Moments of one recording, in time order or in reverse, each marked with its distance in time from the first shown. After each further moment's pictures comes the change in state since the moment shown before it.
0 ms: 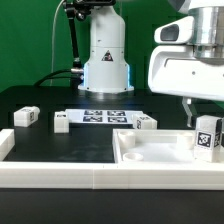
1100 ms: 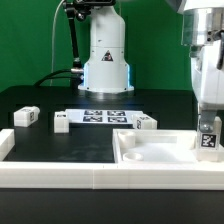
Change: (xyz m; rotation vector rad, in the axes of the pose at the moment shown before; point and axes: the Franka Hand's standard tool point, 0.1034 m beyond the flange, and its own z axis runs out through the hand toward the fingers) arm -0.001 0.005 0.001 0.000 -0.022 0.965
